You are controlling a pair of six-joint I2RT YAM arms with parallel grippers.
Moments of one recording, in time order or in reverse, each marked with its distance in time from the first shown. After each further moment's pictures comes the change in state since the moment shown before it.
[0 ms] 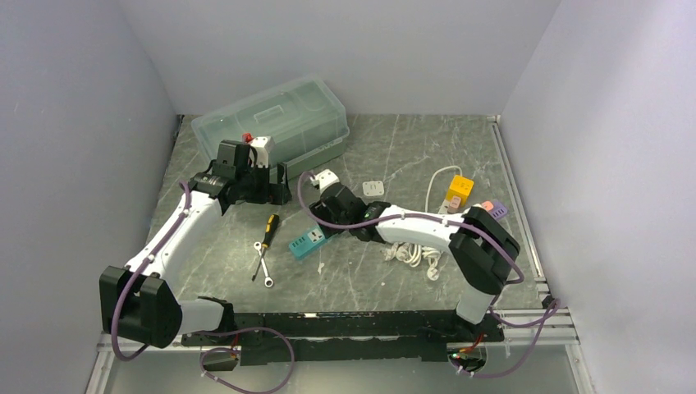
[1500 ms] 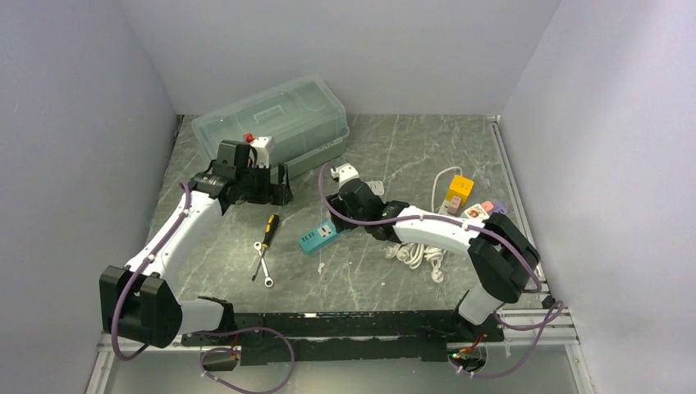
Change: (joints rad) left arm 0.000 0.001 0.000 0.000 0.021 0.000; right arm -0.093 -0.113 -0.103 0.032 -0.038 0.060
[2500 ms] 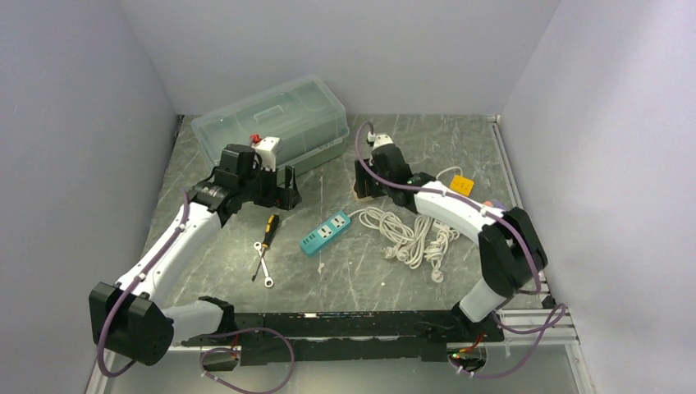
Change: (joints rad) left arm -0.087 -0.077 -0.030 0.049 0.022 -0.009; right arm -0.256 -0.047 0.064 -0.061 -0.104 0.043
